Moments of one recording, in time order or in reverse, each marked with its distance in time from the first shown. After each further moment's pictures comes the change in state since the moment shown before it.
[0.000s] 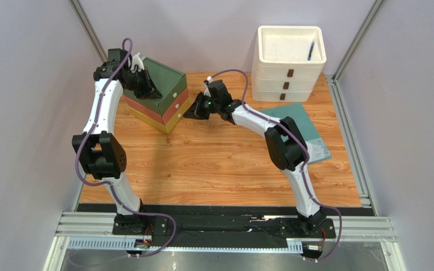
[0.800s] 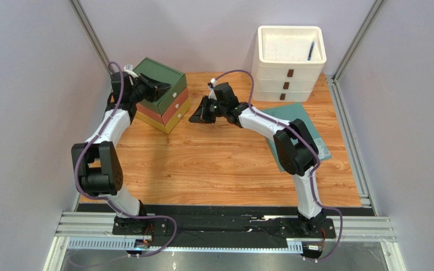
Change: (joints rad) left arm 0.002 -0.211 -0.684 1.127 0.064 -0.830; right arm -0.002 -0.149 -0.178 0.000 -0.008 -0.102
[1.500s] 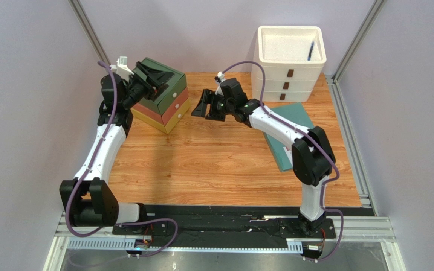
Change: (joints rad) left arm -0.068 -0.304 -0.056 -0.024 -0.005 0.074; right arm 0.000 -0.206 -0.064 -0.159 0.167 -0.149
